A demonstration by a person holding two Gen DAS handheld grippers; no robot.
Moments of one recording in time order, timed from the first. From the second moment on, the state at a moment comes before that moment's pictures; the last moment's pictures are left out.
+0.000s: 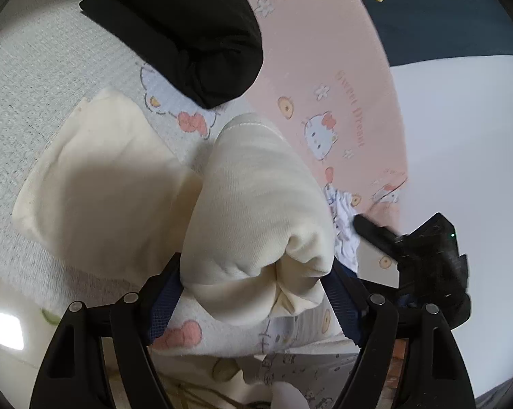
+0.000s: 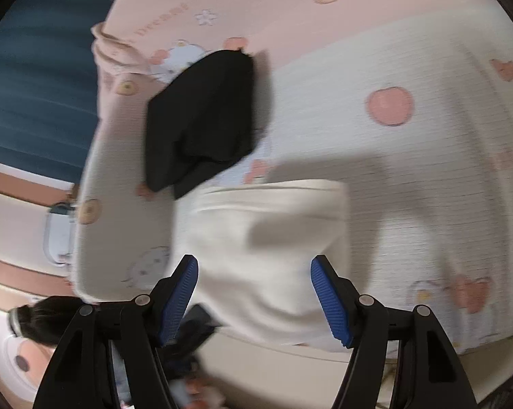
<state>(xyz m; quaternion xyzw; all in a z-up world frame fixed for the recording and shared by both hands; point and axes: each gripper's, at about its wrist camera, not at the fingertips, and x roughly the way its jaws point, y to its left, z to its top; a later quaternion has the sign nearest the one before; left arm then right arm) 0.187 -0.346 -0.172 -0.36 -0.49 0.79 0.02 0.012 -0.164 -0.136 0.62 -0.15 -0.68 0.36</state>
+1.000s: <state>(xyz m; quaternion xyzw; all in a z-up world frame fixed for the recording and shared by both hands) 0.191 -0.363 -0.149 -0.35 -0.52 0.78 -0.02 0.009 -0.160 -0.177 0.62 -0.23 -0.65 0.37</state>
